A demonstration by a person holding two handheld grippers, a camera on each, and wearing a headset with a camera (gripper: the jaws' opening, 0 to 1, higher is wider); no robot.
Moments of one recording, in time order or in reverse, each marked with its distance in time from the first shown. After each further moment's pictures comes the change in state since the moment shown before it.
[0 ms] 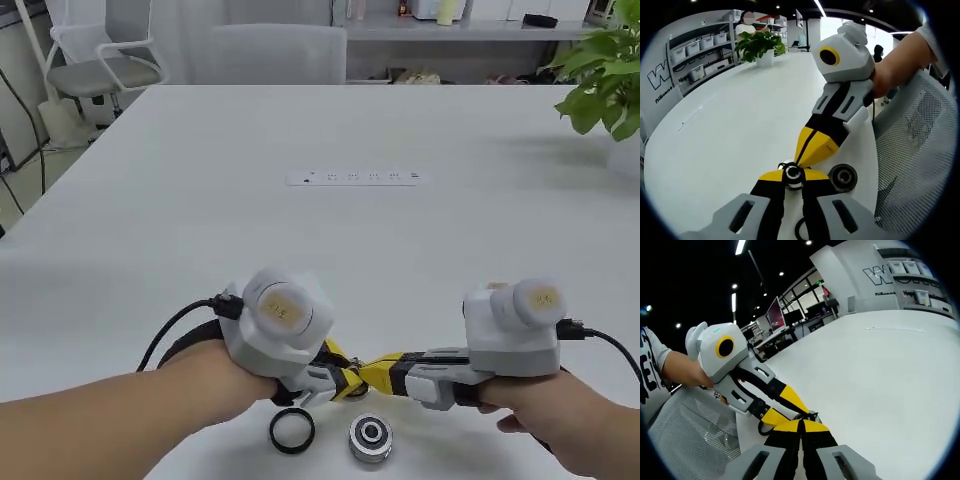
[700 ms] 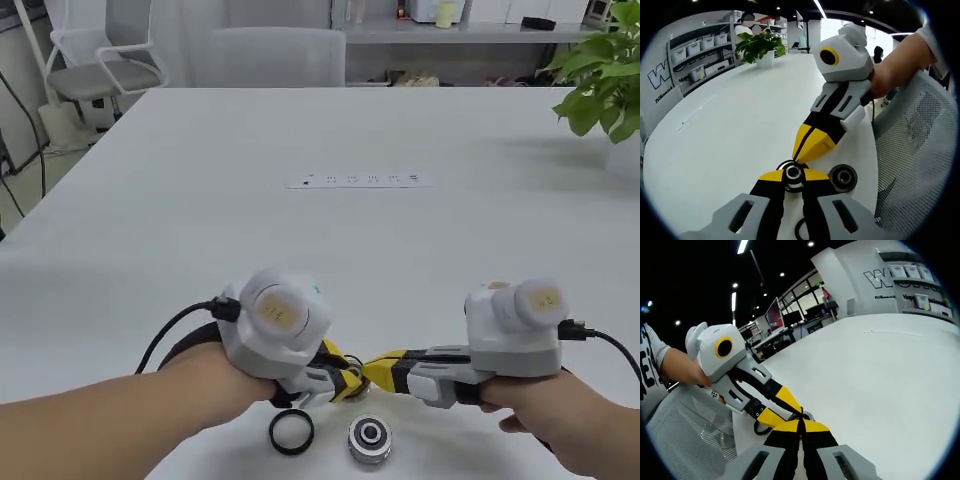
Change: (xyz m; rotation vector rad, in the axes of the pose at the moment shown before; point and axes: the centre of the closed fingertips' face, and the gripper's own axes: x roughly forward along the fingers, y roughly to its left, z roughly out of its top) left arm 0.000 0.000 0.001 -0.004 -0.015 -0.003; right arm -0.001 -0.009 0.000 -0.027 0.003 -0.035
